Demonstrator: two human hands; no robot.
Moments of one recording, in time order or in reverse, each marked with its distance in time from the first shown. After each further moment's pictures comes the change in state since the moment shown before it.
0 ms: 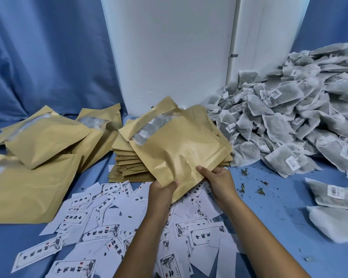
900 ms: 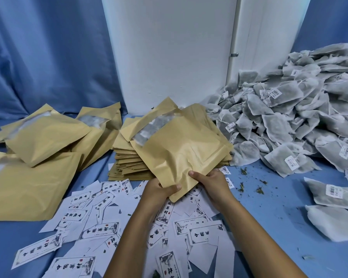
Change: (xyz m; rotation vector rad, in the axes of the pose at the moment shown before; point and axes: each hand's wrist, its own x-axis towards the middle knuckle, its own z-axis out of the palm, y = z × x) left_hand 0.001 0.008 -0.023 0.196 -0.220 -0.004; right_hand -0.008 0.006 0.006 -0.004 -0.136 0.008
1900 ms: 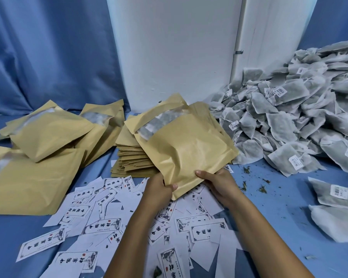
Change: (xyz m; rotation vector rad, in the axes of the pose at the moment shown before) left_hand -0.005 0.011 0.002 0.425 0.110 0.042; right_hand 0.003 -0.008 -0.010 0.158 -0.047 0.098
